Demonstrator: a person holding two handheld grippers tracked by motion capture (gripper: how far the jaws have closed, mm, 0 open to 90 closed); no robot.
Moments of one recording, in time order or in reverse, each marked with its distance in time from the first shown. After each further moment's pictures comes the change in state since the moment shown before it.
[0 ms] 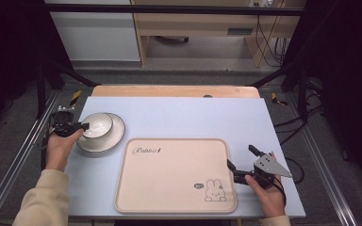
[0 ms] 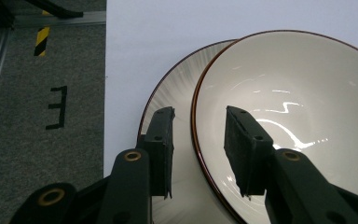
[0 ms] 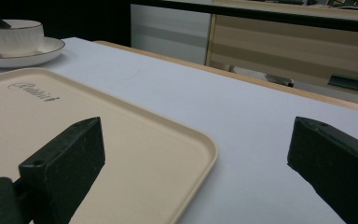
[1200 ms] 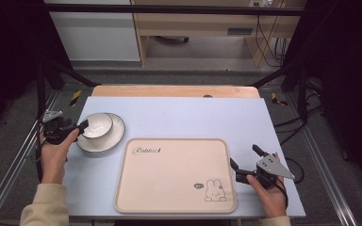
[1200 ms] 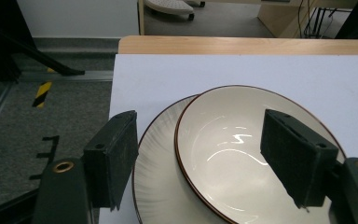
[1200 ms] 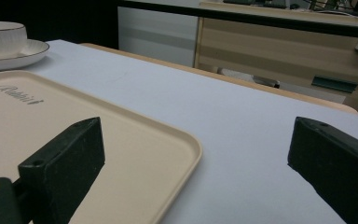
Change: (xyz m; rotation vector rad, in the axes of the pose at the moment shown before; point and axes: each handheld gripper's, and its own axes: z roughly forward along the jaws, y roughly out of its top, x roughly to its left) left arm -0.004 -0.019 -0.037 -0.301 -0.030 -0.044; right arm -0.004 -0.001 -0.004 -0.012 -0.052 0.001
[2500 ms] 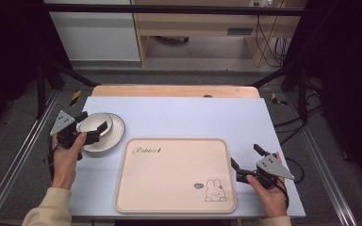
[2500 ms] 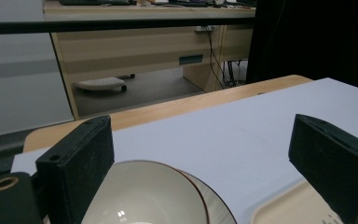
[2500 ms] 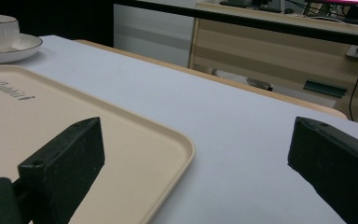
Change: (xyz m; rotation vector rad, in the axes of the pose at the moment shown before) left arm -0.049 0.003 -0.009 -0.295 -0.286 0.195; right arm -0.001 0.000 -0.001 -0.001 -0.021 -0.035
